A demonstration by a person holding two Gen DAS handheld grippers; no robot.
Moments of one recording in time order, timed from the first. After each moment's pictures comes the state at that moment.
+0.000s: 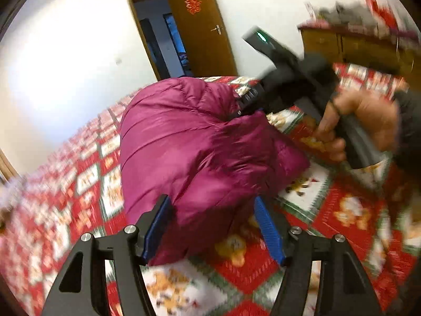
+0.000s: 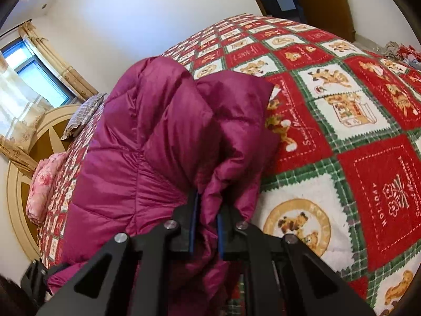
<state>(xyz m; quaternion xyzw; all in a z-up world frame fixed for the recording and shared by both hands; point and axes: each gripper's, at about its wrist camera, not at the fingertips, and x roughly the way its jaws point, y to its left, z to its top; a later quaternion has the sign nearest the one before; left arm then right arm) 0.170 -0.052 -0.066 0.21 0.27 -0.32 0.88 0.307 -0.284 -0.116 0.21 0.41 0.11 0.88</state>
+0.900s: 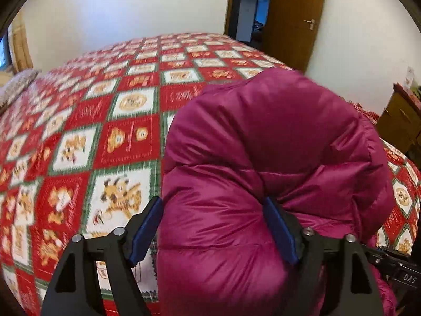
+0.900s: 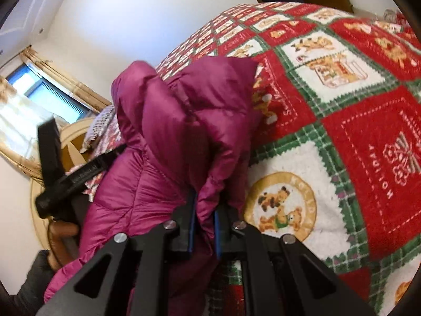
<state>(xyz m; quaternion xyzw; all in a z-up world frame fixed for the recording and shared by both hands) 0.394 -0.083 -0.101 0.02 0.43 -0.16 0.89 0.295 -0.314 -0.140 0.30 0.40 0.15 0.85</state>
